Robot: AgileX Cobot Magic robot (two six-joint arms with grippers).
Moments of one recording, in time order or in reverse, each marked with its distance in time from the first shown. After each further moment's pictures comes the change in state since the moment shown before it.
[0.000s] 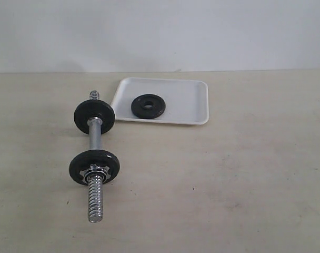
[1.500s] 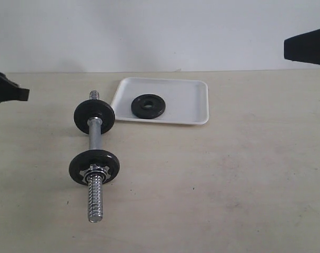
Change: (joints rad) left arm 0.002 1.570 -0.827 1.136 0.409 -0.750; right arm 0.002 0.450 -0.148 1.263 0.714 -1.292
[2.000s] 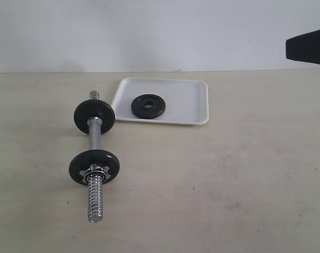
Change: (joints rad) left arm 0.000 -0.221 -0.098 -1.318 0.613 1.209; right arm 0.000 0.000 0.000 -0.013 -0.014 0.000
